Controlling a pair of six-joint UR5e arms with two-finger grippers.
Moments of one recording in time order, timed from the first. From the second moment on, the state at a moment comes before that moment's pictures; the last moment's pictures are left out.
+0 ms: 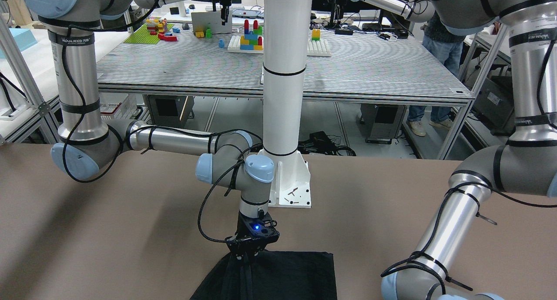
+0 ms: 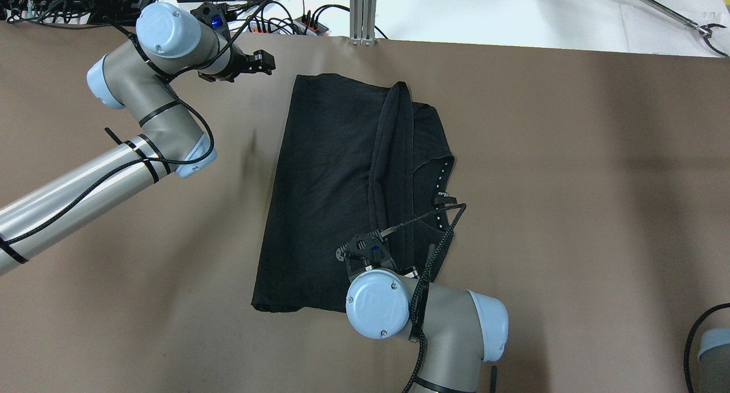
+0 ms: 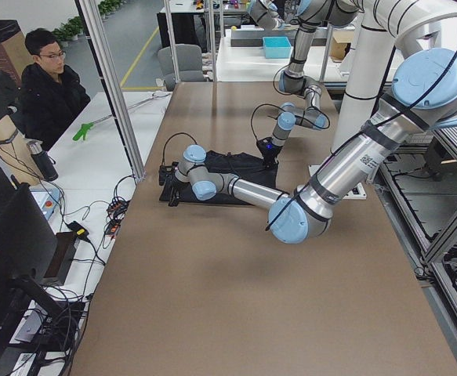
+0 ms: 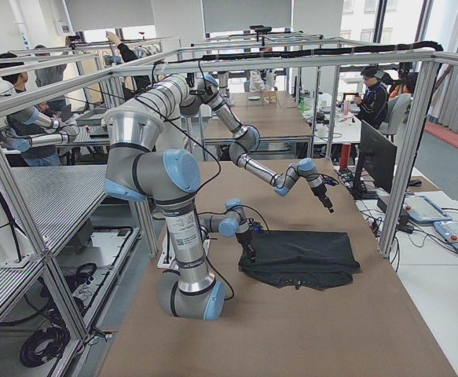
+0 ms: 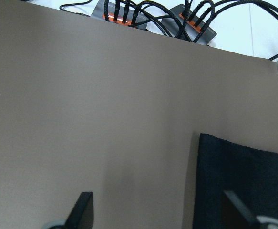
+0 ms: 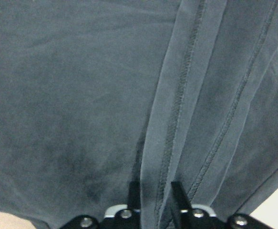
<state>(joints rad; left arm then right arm) -0.94 -2.40 -1.04 -2.29 -1.83 -1.20 0.29 -0.93 1.75 -1.66 1.46 0.92</state>
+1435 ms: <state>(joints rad) -0.93 -2.38 -1.05 -2.29 -1.81 -1.21 0.21 -1.19 2.03 -1.66 1.51 1.18</state>
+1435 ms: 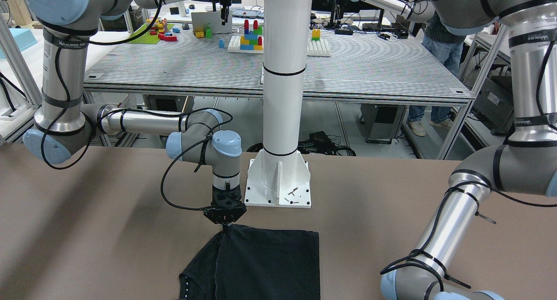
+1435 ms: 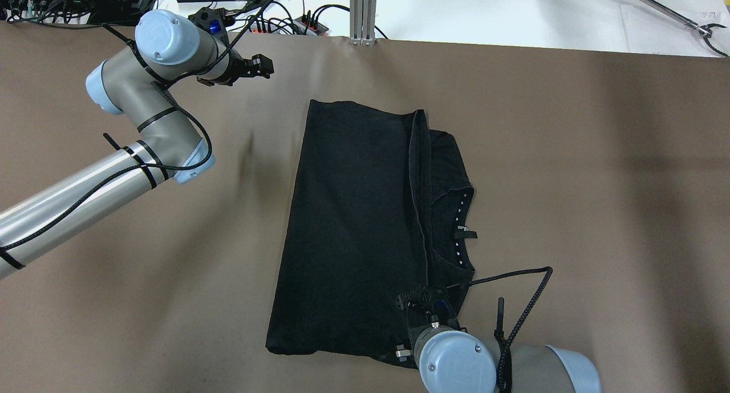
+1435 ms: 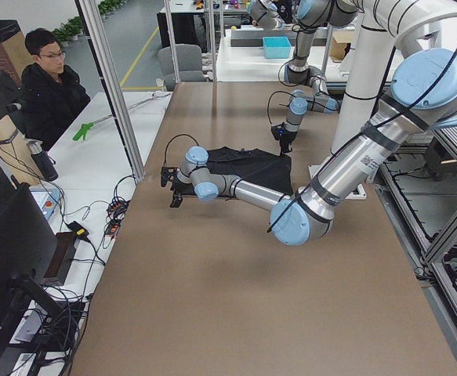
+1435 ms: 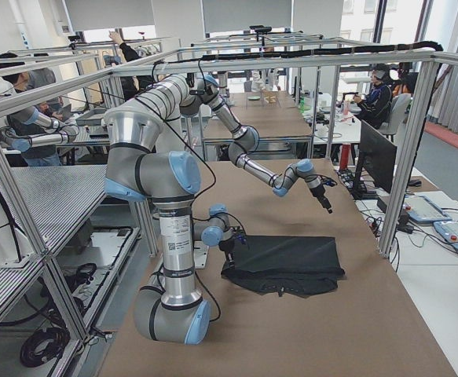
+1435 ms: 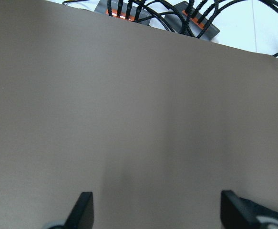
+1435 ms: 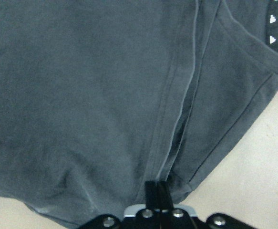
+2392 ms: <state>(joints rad) -0.93 -2.38 -1.05 -2.29 -1.81 -1.21 0.40 -1.08 1.88 -1.62 1.52 1.06</state>
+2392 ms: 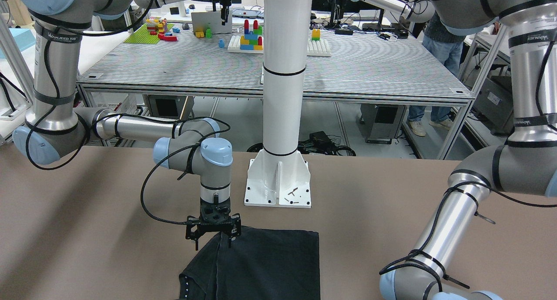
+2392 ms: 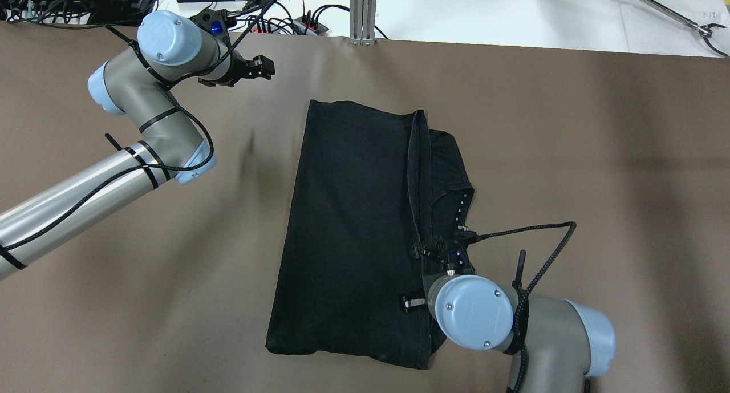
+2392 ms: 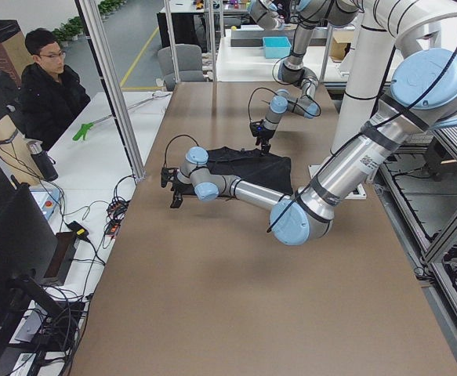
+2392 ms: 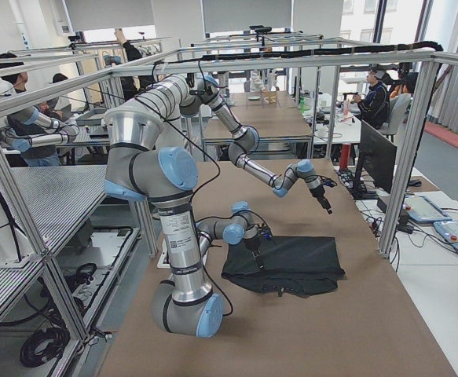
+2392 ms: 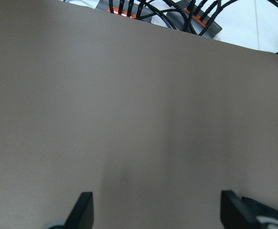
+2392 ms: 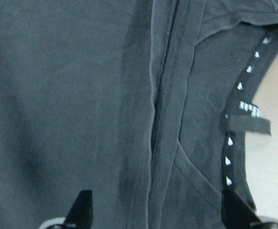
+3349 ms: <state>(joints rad) -0.93 -2.37 -1.05 -2.30 -1.81 -1.24 0.59 -1.02 1.58 -1.38 1.67 0.84</state>
